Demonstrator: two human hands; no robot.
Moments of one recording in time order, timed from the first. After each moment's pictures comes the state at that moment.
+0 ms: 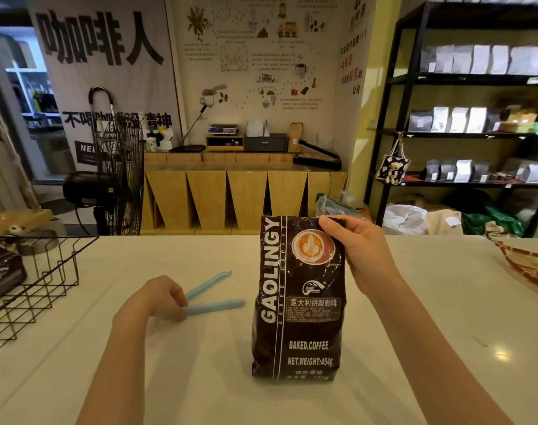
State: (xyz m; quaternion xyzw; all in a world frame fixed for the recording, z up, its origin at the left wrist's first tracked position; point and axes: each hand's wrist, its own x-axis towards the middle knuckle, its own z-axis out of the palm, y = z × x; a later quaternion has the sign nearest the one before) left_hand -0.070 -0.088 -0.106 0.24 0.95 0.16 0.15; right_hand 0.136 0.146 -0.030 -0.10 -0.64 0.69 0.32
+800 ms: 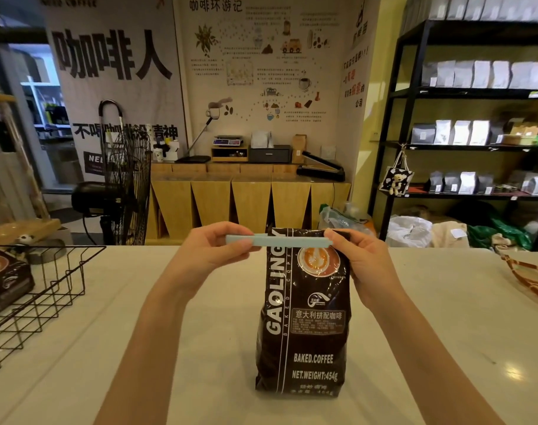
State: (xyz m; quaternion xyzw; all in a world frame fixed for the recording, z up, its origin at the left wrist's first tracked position) left_hand 0.014 -0.046 -0.015 0.36 0.65 0.66 0.14; right_hand 0.137 0.145 -0.029 -0.10 -0.63 0.70 0.33
